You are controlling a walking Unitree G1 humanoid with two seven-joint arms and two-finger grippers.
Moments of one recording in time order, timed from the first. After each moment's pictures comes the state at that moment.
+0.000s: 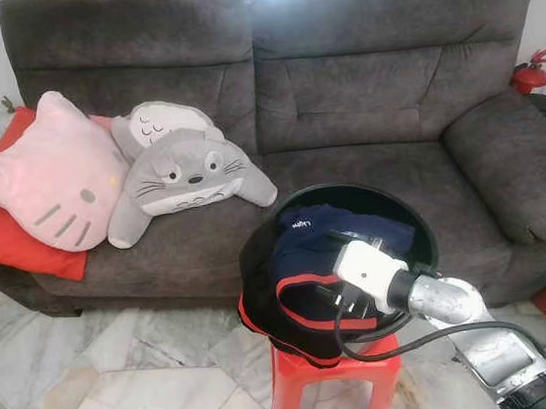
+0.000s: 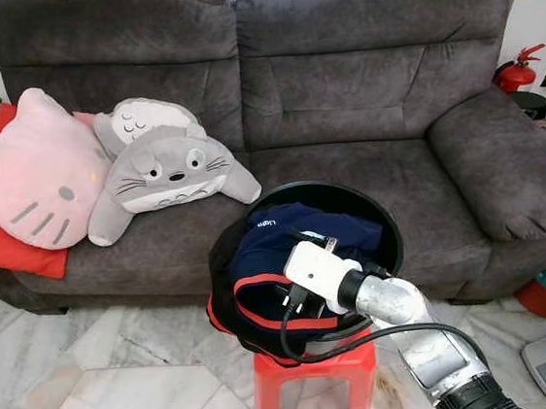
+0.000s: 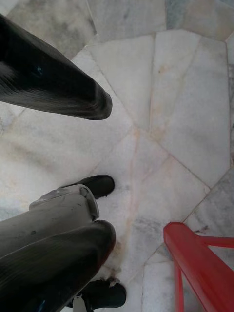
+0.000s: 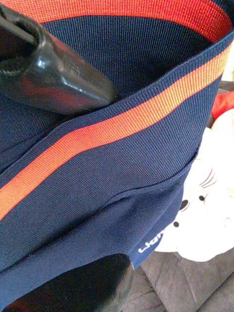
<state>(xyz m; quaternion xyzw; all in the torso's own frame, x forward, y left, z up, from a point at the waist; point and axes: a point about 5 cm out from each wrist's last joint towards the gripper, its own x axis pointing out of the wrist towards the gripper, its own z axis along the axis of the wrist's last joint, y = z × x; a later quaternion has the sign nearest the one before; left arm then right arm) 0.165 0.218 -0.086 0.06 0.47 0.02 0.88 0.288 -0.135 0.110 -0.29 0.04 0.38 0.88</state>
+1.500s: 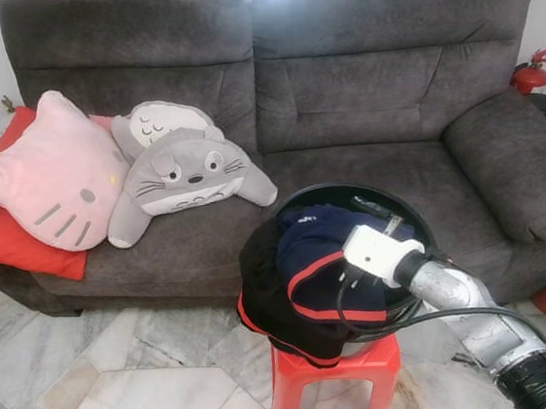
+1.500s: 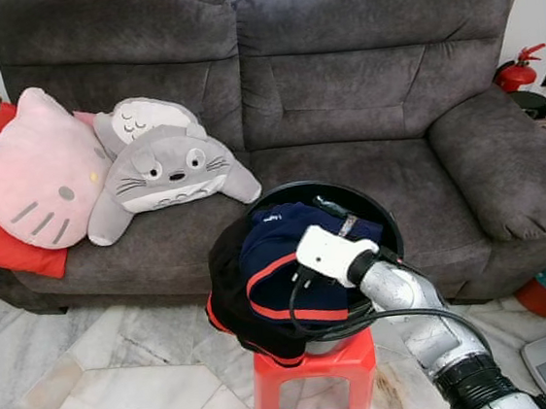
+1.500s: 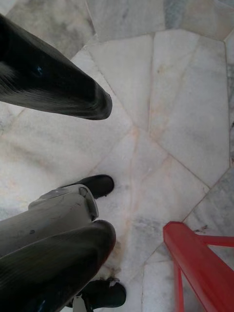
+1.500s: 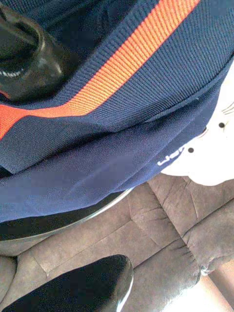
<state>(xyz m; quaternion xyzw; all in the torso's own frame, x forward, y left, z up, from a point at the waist) 0.165 0.218 -0.086 0.06 0.47 0.02 0.88 0.313 -0.158 0.112 -0.40 -0.01 0.25 0.88</state>
